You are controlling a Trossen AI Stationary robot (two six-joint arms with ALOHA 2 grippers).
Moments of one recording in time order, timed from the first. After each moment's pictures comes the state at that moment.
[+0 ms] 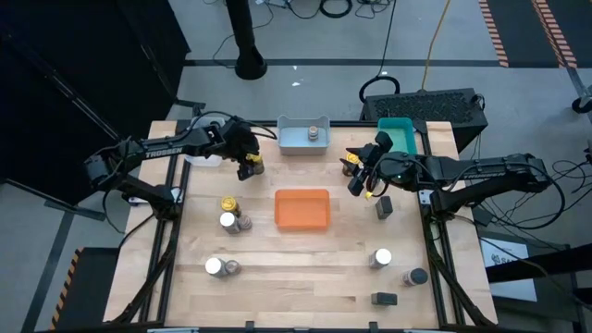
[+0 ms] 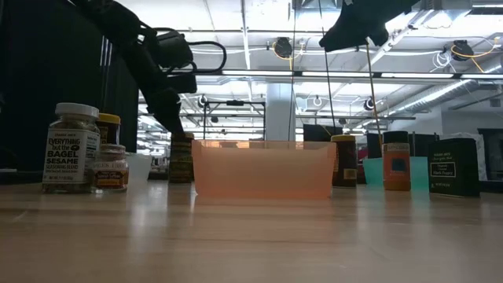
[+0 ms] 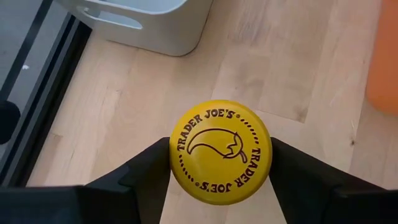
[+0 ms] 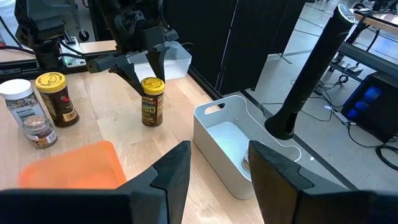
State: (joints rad) left arm 0.57 1.39 0.86 -0.45 0.07 0.29; right arm 0.01 1.05 0.89 -0.27 0.58 0.15
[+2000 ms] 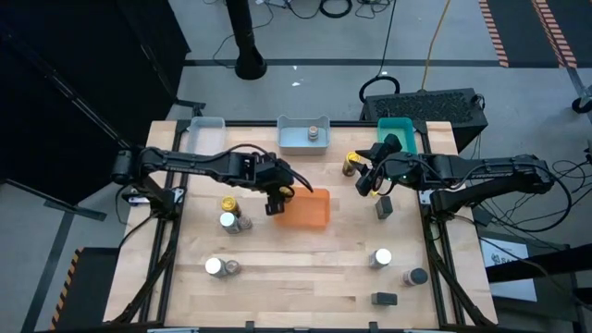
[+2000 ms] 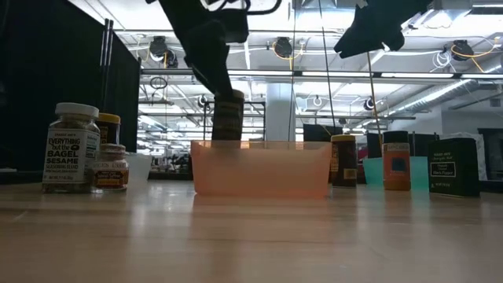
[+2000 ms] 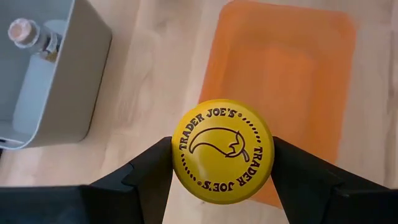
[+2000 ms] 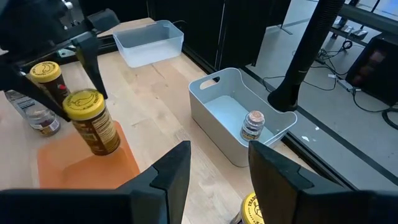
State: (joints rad) left arm 0.04 1.62 1.30 -0.69 -0.16 -0.04; right arm 0.01 0.98 0.89 -0.44 0.57 0.30
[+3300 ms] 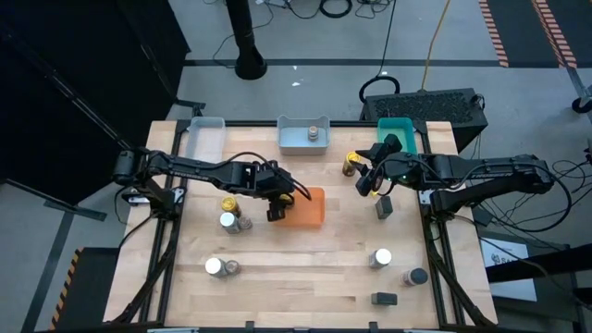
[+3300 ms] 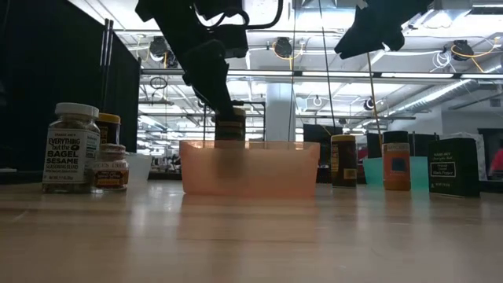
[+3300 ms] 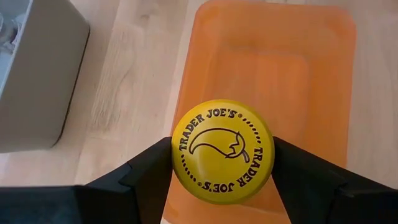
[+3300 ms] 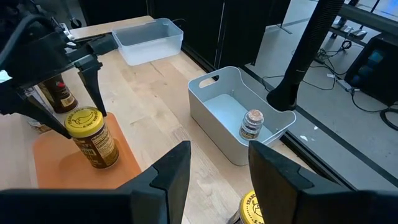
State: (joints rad) left arm 0.02 1.63 1.17 -0.52 -0.16 -0.05; right arm 0.01 0.98 0.89 -0.45 0.57 0.29
